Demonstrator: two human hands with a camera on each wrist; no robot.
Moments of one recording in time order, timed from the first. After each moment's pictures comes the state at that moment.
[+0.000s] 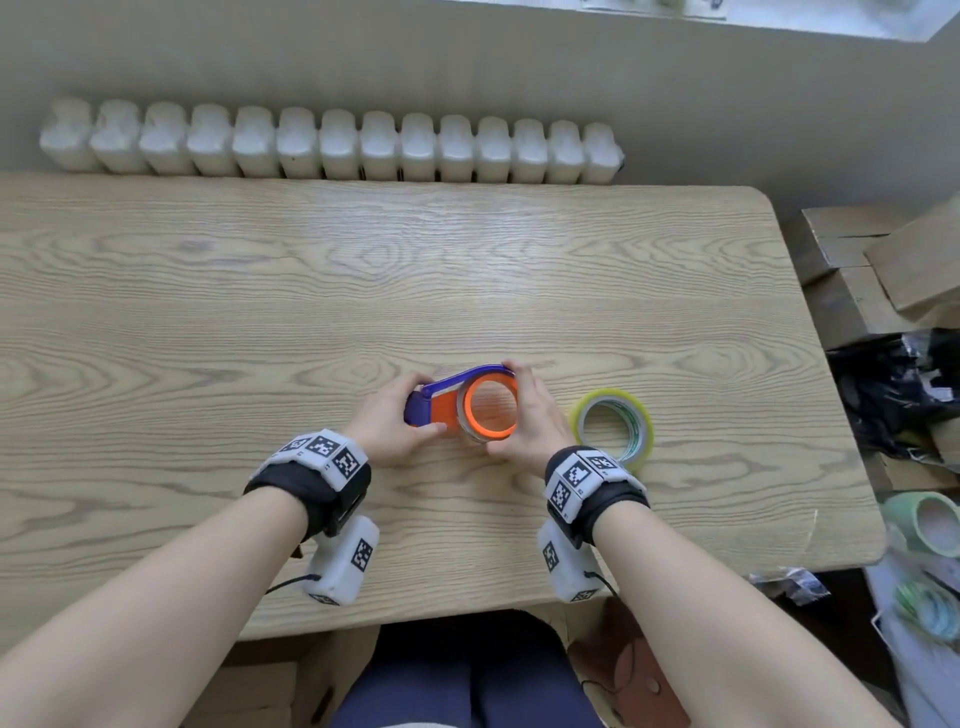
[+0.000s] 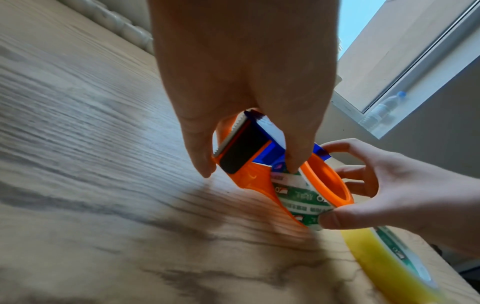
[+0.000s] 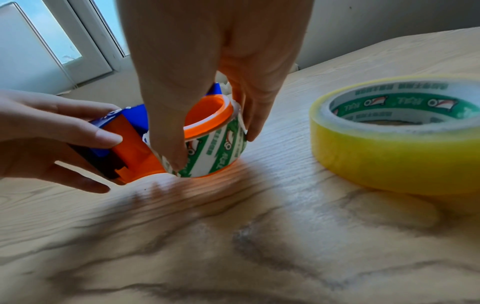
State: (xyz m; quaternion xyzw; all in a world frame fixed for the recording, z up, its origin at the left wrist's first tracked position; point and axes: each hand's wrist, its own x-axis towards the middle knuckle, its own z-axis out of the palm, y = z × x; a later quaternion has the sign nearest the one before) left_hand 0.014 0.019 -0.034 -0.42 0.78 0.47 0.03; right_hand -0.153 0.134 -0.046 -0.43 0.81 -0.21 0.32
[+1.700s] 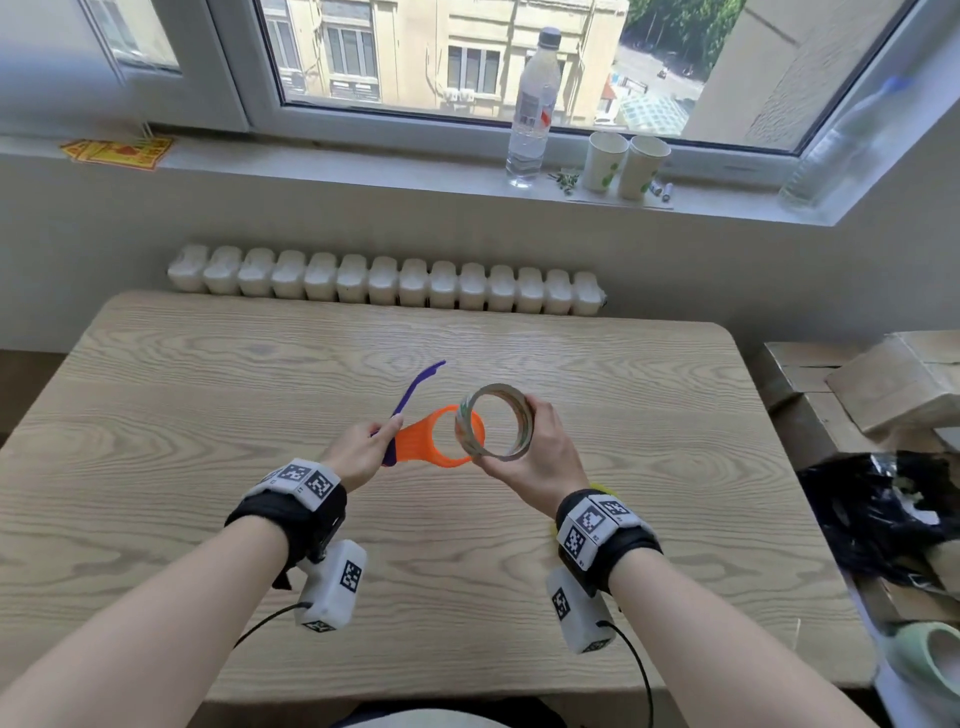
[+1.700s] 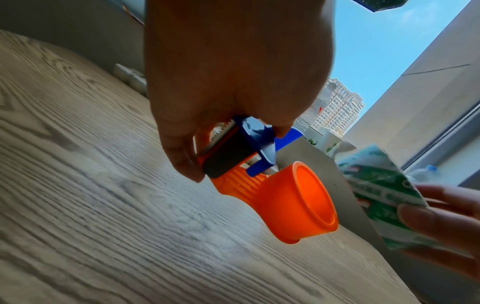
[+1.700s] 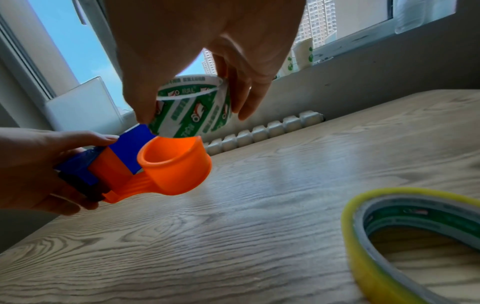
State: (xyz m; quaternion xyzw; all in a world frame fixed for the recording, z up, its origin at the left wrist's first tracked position) left_hand 0.027 -0.010 0.035 -0.55 0.69 0.47 -0.05; right_hand -0.166 0.120 0.042 -0.49 0.78 -0.35 0.18
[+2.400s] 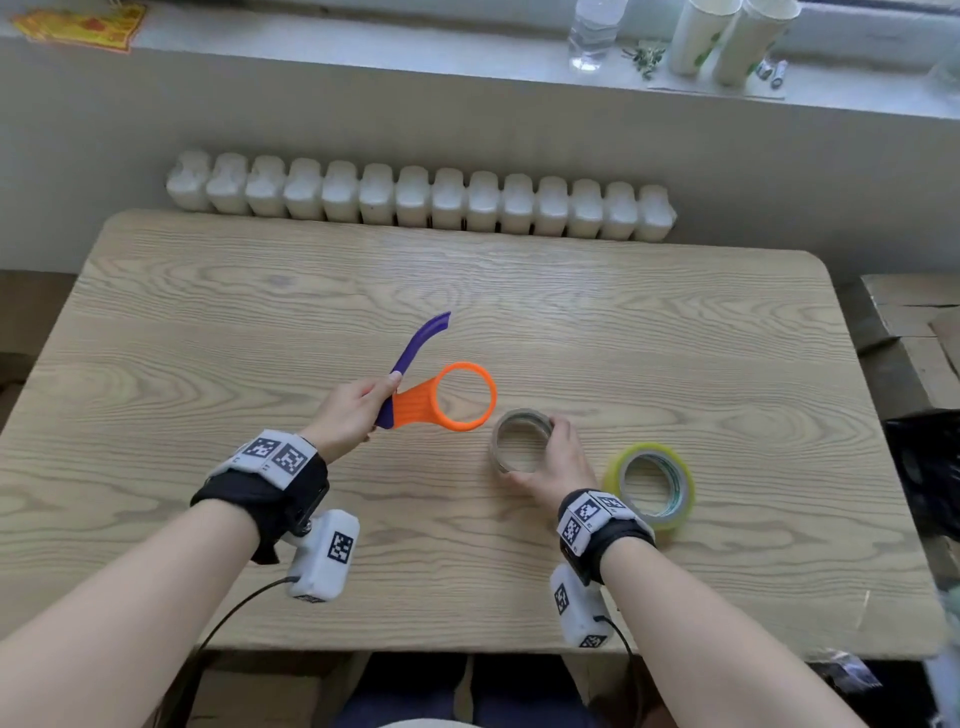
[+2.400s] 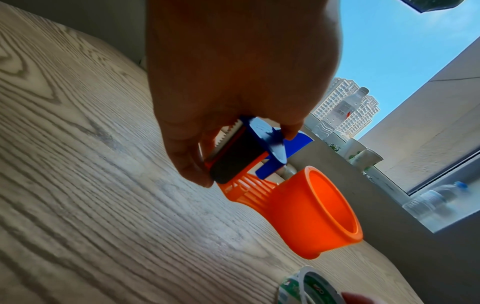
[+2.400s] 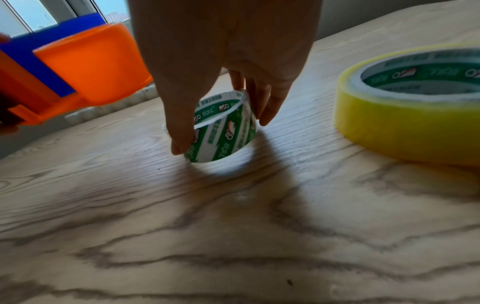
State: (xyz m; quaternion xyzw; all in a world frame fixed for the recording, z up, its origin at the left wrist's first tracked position) left_hand 0.066 -0.043 0.010 -0.58 0.61 0.53 -0.05; right_hand -0.137 0.115 -0.053 -0.38 0.85 -0.16 0.32
